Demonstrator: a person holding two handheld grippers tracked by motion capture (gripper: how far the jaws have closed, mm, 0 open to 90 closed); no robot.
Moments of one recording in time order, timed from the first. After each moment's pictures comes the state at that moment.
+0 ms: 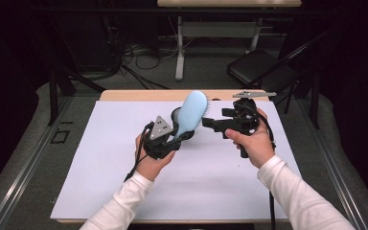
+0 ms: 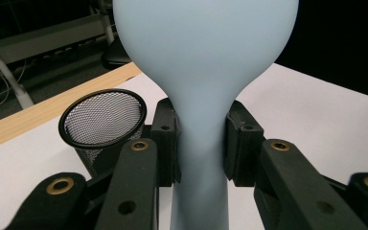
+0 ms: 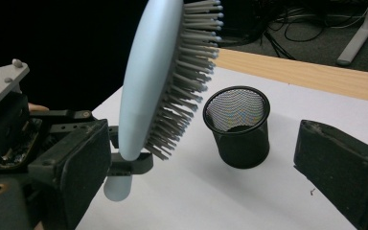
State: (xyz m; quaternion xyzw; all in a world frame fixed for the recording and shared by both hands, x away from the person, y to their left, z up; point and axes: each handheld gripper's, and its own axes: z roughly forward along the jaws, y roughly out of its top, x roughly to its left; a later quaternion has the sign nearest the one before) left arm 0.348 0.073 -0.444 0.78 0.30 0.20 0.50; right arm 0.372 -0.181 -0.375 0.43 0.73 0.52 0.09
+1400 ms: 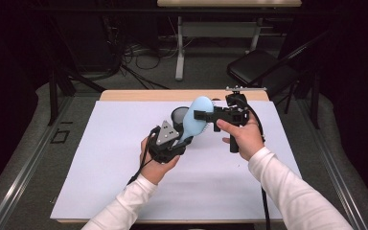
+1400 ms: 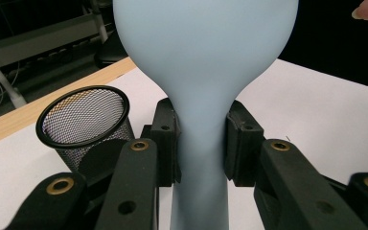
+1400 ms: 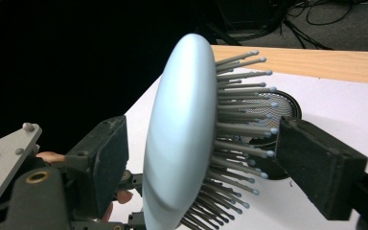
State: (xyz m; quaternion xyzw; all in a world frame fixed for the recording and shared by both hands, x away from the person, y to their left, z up) left arm 0.342 0.062 -0.453 0.79 0.29 0.21 0.50; right arm 0.394 -0.164 -0.379 0.46 0.71 0.54 0.03
